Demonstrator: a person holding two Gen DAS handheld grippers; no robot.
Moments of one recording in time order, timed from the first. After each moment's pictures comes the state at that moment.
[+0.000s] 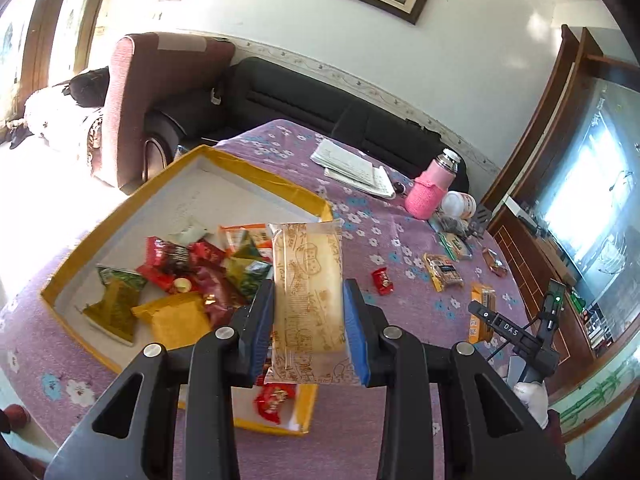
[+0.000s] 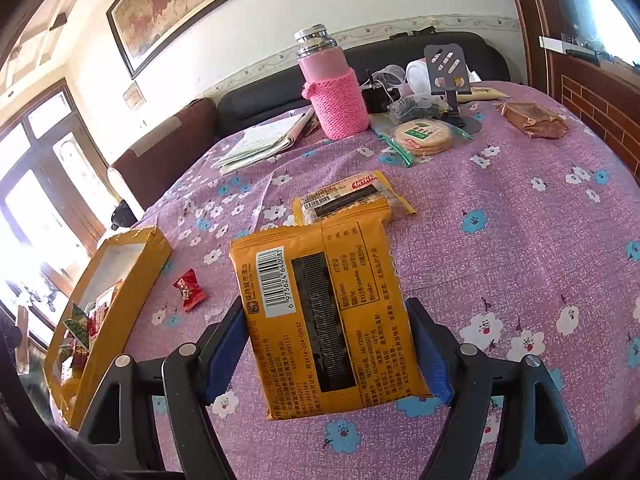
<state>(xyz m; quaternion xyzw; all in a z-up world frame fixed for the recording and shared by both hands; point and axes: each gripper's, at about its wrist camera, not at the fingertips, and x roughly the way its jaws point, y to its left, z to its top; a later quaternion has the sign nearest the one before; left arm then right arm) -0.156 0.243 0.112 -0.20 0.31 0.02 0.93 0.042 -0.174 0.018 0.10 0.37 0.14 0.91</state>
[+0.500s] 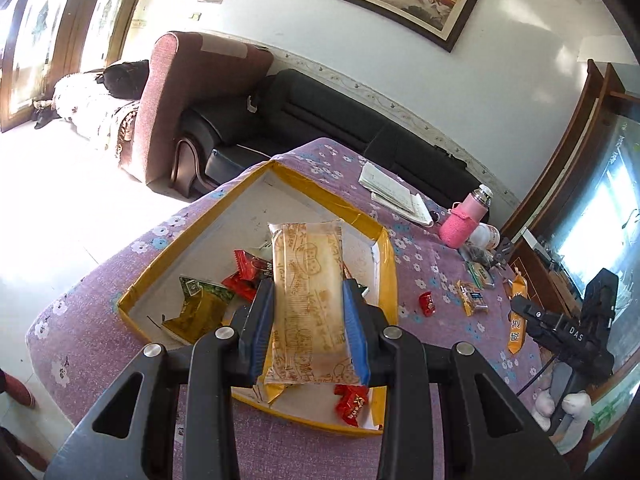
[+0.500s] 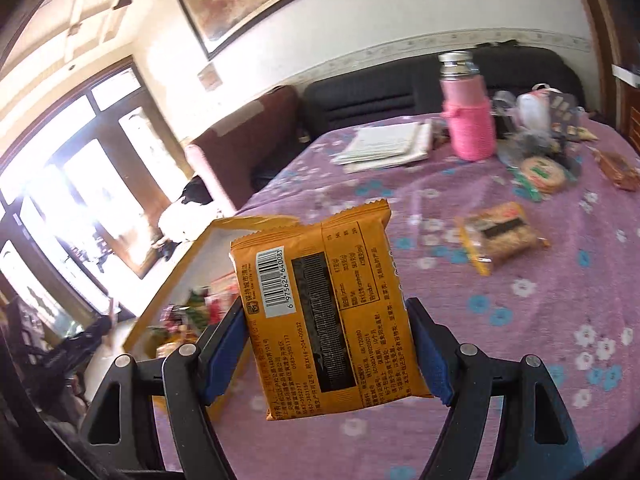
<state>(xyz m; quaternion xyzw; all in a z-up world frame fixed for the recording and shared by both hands) -0.176 0.308 0.099 -0.24 0.29 0.06 0.93 0.000 -0.071 0.090 0.09 0.37 0.29 0.88</state>
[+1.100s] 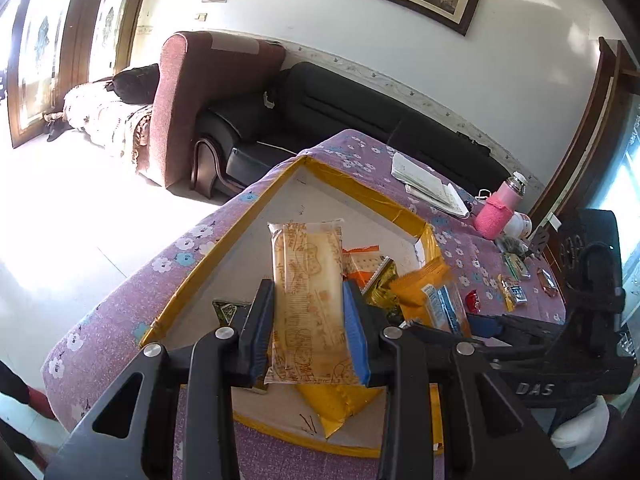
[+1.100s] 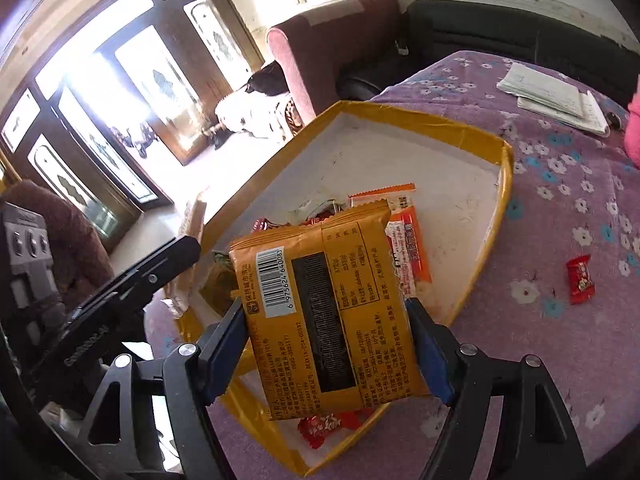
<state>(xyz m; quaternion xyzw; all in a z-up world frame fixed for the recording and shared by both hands) -0.149 0.331 0.078 -0.20 0.31 0.09 0.92 -0.012 0.139 0.046 -0.06 0.47 0.39 0.79</state>
